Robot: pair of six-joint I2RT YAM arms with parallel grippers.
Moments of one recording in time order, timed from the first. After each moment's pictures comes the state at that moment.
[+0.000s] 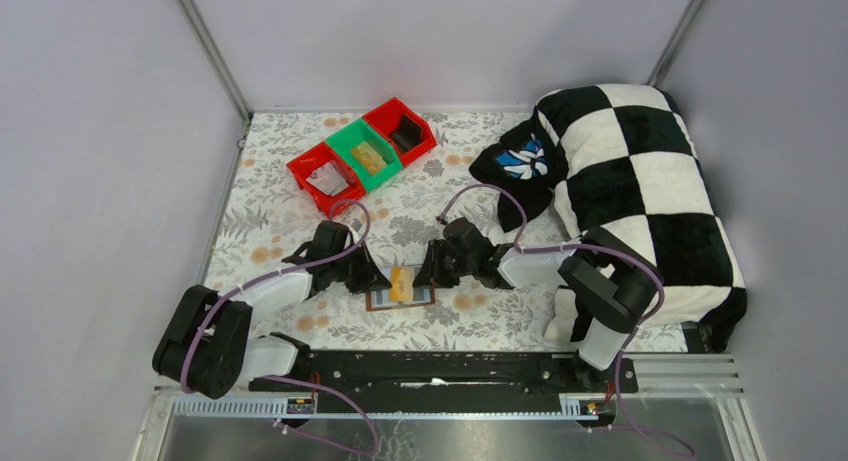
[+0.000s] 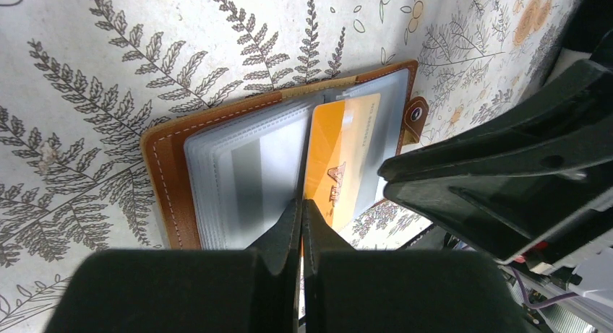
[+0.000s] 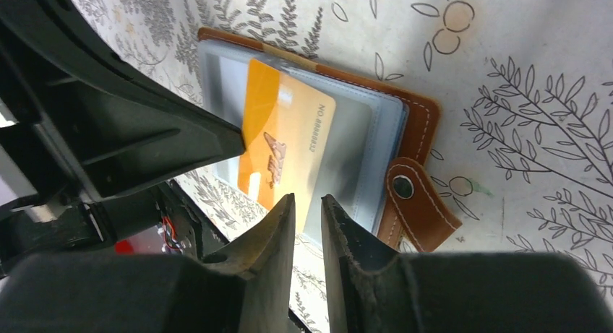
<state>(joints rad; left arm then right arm) -0.38 1.26 0.43 -0.09 0.45 -0.79 0.86 1.72 0.76 0.21 -0.28 0.92</state>
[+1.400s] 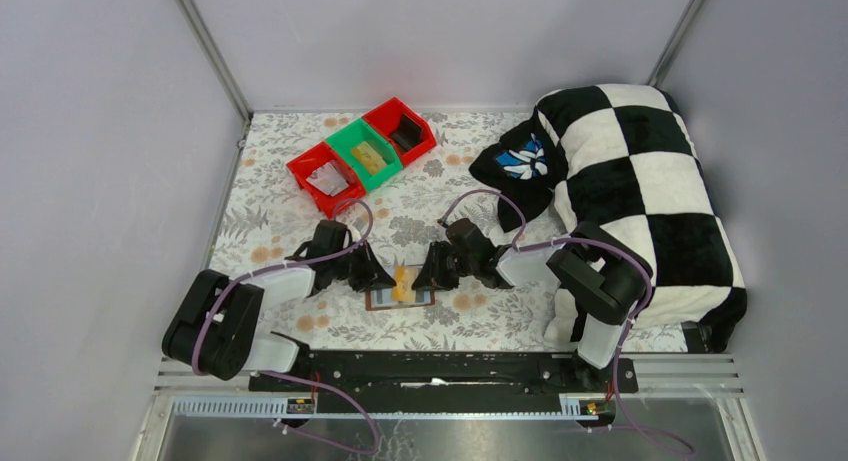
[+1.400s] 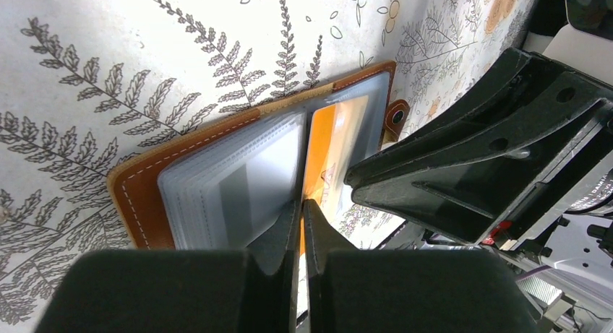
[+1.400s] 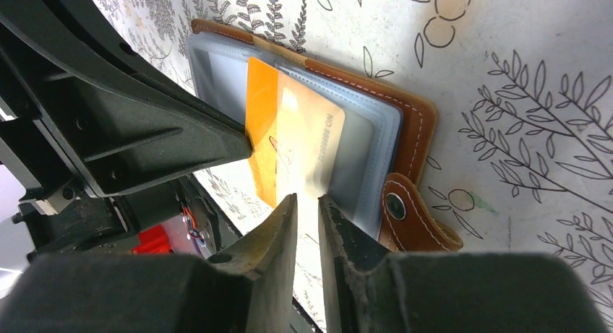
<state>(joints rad) -0.36 1.35 0.40 0.05 0.58 -0.80 0.84 1.80 0.74 0.32 -0.39 1.00</state>
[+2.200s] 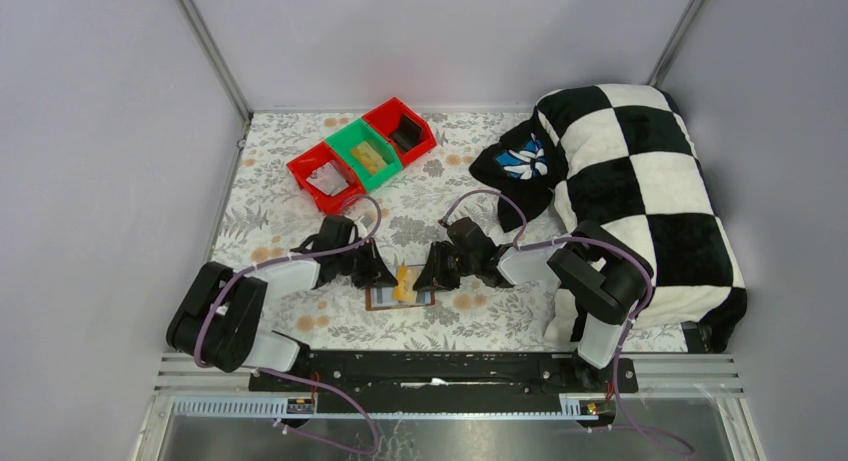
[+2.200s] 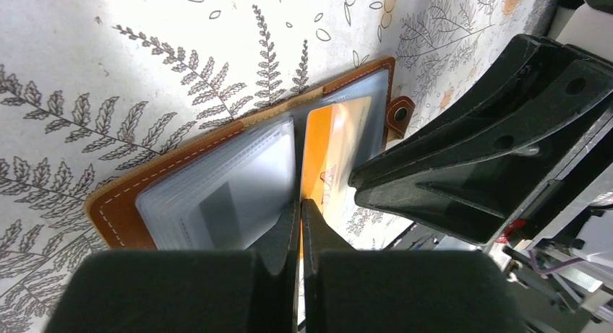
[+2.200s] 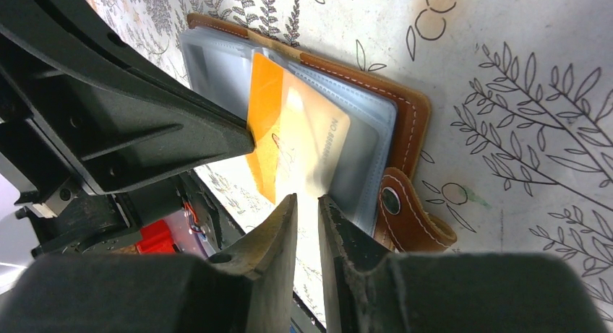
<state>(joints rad) -0.38 1.40 0.47 0.00 0.58 -0.72 0.83 1.80 0.74 0.30 -0.41 1.00</state>
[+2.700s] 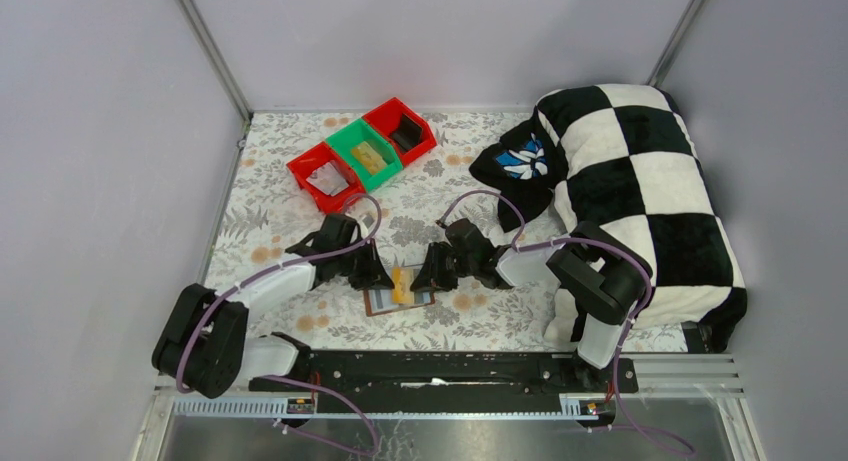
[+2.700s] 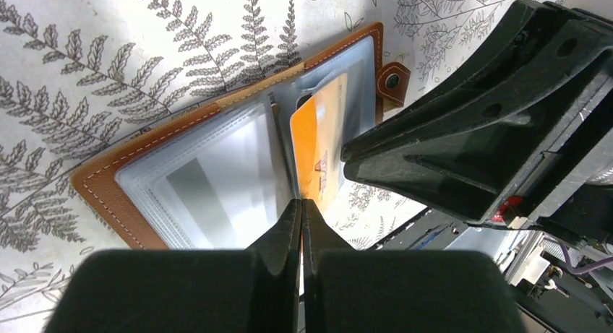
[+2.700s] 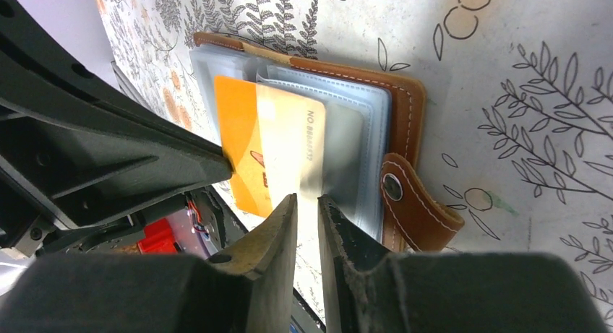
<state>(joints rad) -0.43 1.28 0.54 -0.24 0.47 -0.66 0.84 1.80 0.74 0.32 -0.41 1.00</state>
